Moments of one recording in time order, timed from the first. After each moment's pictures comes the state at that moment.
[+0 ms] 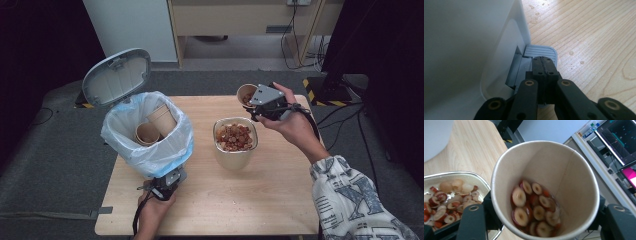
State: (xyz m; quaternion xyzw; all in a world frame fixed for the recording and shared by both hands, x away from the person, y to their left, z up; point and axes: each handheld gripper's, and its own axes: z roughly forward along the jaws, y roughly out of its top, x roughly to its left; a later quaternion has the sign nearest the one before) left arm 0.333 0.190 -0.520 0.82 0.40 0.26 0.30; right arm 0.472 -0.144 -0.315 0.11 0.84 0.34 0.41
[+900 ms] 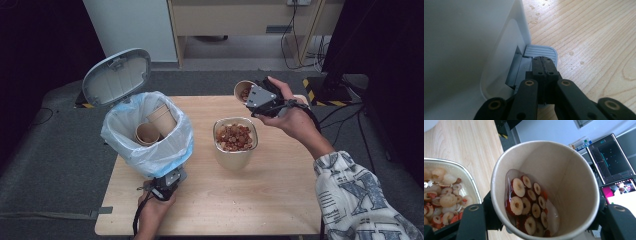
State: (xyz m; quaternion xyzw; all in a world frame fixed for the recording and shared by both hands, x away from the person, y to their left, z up) left arm 0.332 0.189 -0.521 0.82 0.40 0.26 0.31; right arm 0.477 -0.136 -0.308 0.02 0.84 0.29 0.46
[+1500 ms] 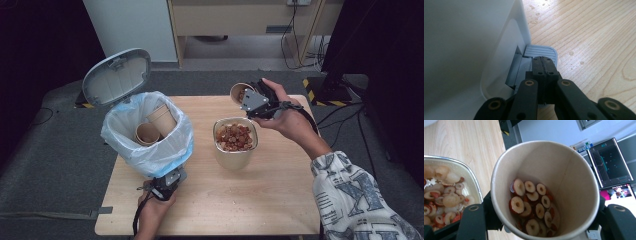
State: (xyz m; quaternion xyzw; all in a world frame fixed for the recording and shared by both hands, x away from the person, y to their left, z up) left arm 0.332 0.189 -0.521 0.82 0.41 0.26 0.31; right arm 0.472 -0.125 -0.309 0.00 0.84 0.27 0.47
